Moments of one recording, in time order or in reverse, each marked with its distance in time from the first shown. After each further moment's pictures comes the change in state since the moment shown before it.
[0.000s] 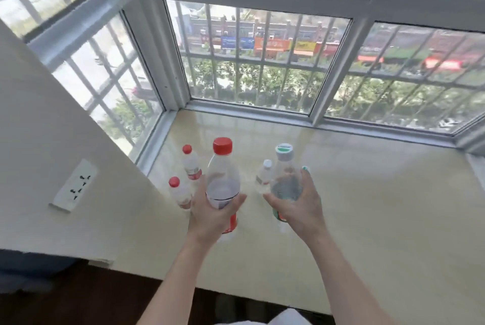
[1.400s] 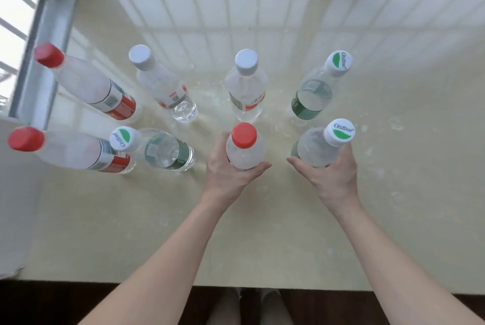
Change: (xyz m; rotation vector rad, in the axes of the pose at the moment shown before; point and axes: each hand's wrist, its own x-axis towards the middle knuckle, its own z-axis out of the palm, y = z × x) left_hand 0.083 -0.287 0.154 0.179 -0.211 -0.134; right_hand 0.086 0.318 0.023 -0.121 0.242 0.182
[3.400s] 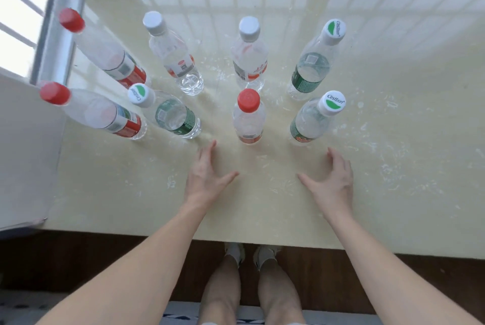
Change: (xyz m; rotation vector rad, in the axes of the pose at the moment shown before) left_hand -0.064 -0.067 -0.042 0.478 -0.046 -0.070; right_hand -0.066 0.073 -0.024 -0.328 -0.061 0.205
